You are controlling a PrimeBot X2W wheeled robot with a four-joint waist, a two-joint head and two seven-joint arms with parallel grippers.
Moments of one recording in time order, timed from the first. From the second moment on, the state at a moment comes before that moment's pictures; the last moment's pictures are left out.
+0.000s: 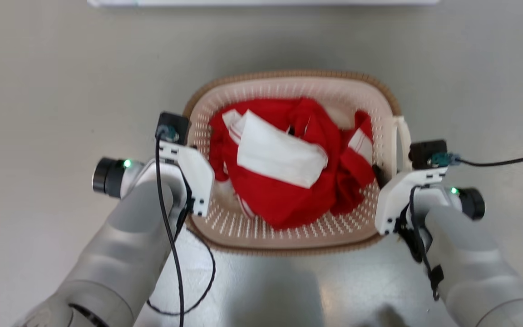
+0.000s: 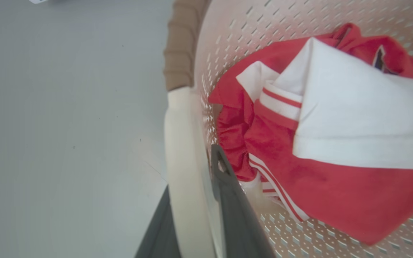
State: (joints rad) left arm -0.98 0.04 -0.92 1.25 -0.76 0.06 -0.05; right arm -0.82 -0.08 0.39 1.21 0.44 0.12 -0.05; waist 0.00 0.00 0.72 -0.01
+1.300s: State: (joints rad) left arm -0.63 0.06 -1.10 1.21 -0.88 0.02 0.09; right arm -0.52 -0.08 0.75 1.23 0.83 0.11 0.12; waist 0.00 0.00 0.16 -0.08
